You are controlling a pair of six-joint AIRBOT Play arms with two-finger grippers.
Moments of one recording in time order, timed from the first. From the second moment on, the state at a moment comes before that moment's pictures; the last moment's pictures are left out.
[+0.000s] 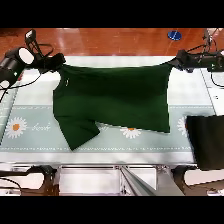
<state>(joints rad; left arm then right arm) -0.02 -1.55 1.40 1.30 -0.79 -1.75 -0.24 -1.63 1.48 -0.72 1.07 1.24</state>
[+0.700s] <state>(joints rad) 0.06 -1.67 1.40 1.24 -1.20 -1.56 -0.24 -1.62 1.36 -0.94 1.24 1.29</state>
